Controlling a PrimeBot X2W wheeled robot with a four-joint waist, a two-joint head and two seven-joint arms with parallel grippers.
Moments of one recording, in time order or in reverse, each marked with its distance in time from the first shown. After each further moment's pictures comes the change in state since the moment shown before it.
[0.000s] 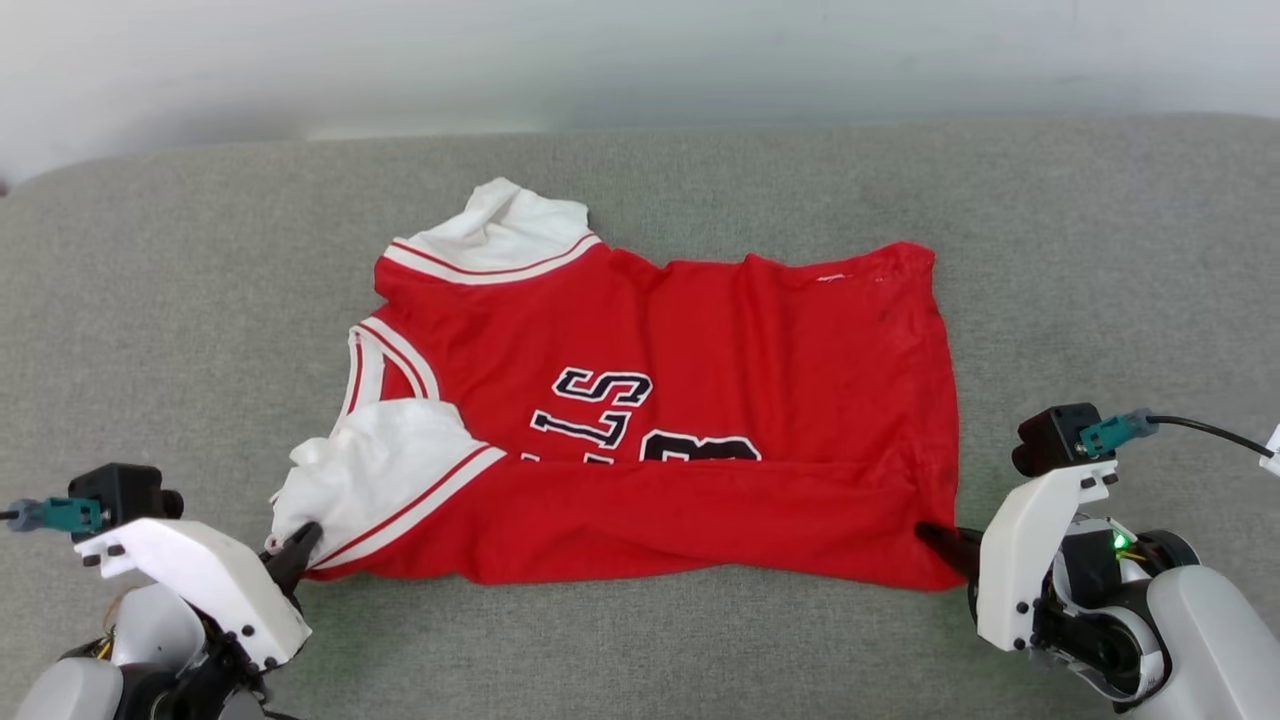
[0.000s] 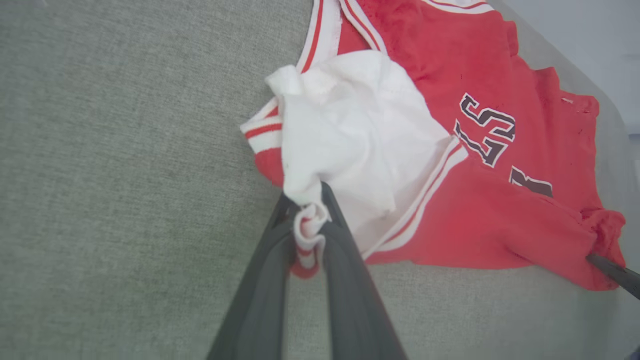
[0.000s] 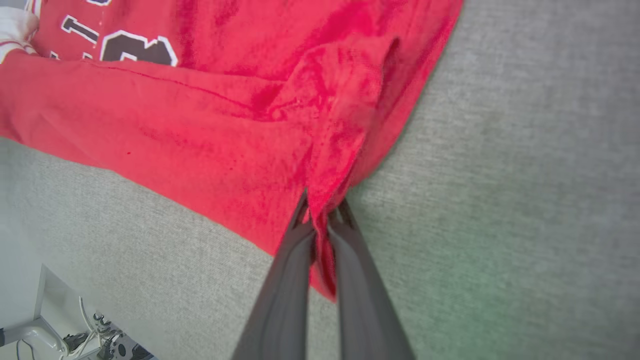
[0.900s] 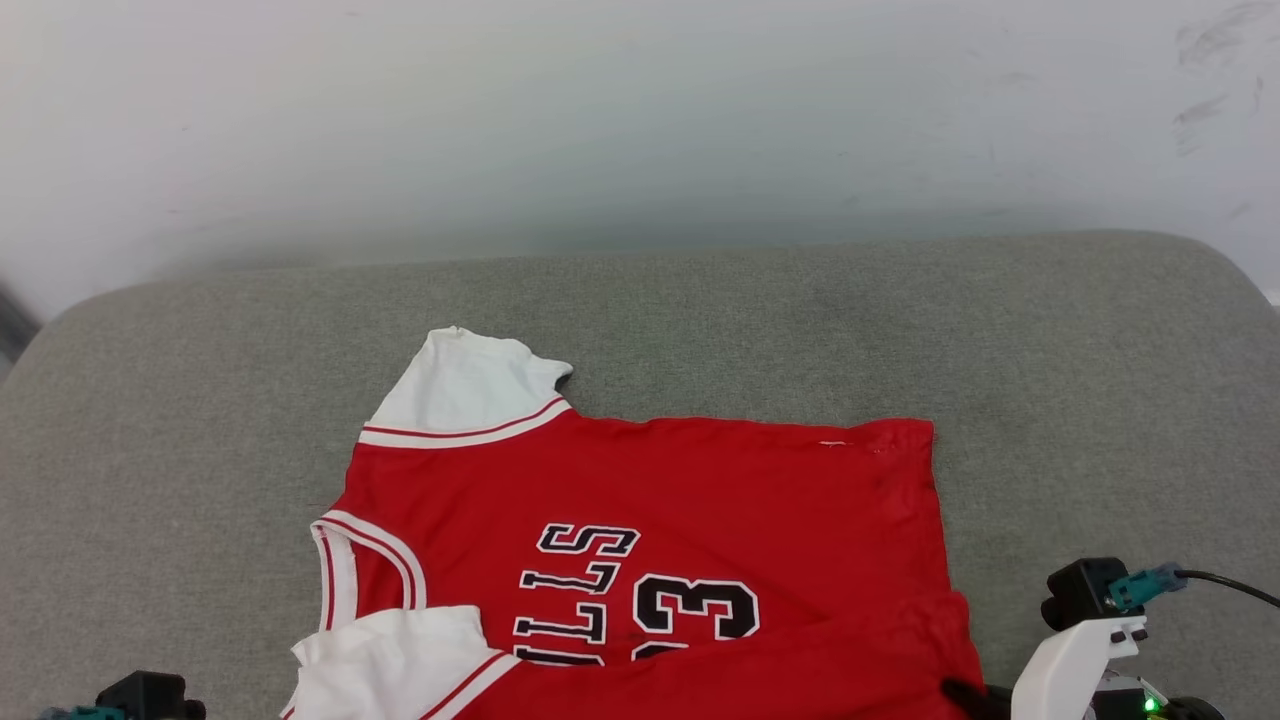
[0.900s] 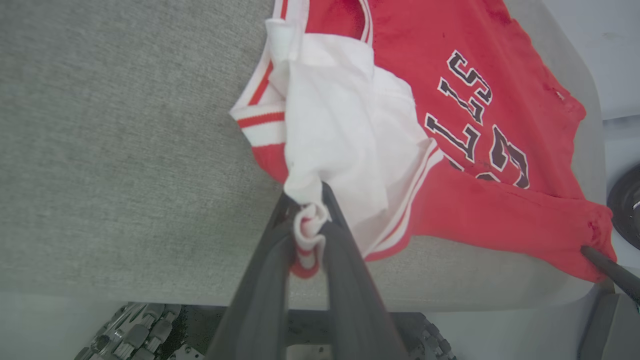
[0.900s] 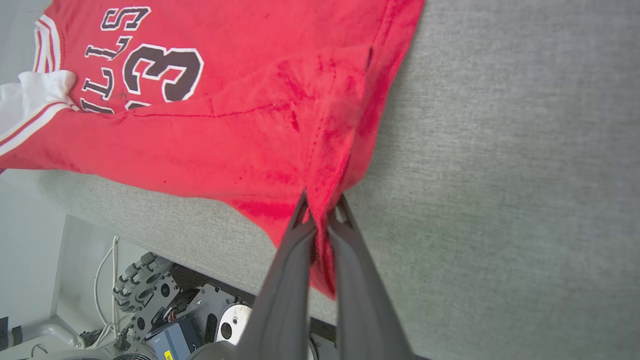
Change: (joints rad) left arm 0.378 -0.026 0.024 -0.160 -0.061 0.073 -0.002; right arm 0.305 0.006 -0.091 -0.181 0.002 0.000 0.073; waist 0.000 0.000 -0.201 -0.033
